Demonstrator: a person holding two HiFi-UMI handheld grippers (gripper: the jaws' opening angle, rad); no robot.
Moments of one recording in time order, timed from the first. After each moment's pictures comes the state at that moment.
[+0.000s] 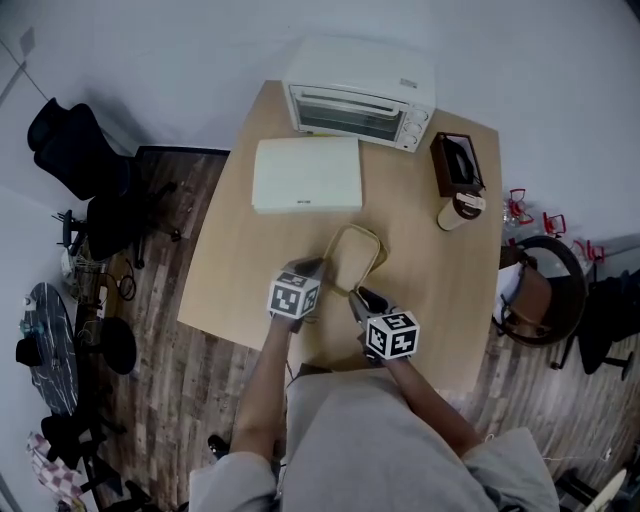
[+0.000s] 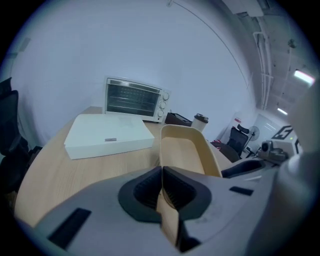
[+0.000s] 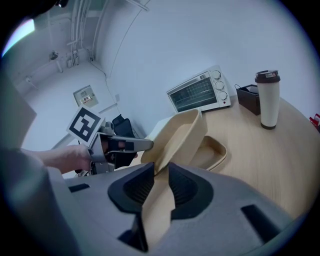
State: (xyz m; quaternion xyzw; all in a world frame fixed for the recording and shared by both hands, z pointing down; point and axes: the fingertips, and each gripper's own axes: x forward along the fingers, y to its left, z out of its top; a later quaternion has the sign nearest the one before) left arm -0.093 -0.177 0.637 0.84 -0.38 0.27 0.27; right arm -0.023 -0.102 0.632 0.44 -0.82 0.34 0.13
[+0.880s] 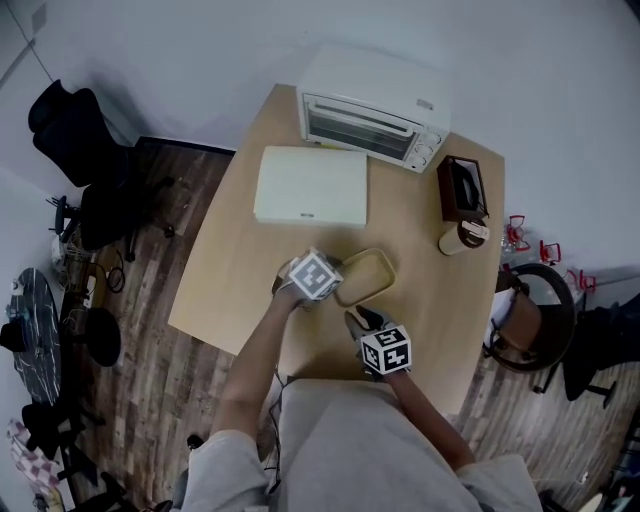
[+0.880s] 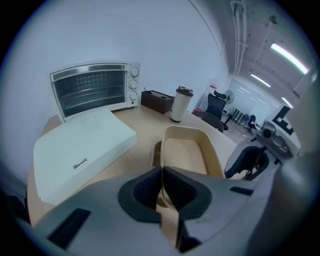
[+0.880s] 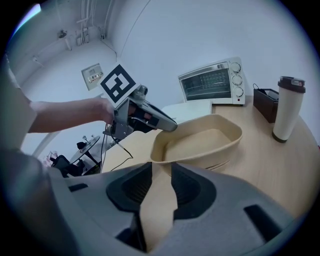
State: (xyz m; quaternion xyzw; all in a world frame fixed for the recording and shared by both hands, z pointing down) left arm -0.043 -0.211 0.672 0.86 -0.20 0.42 0.20; right arm -0.028 -0.104 0.662 0.39 -0.84 0.31 0.24
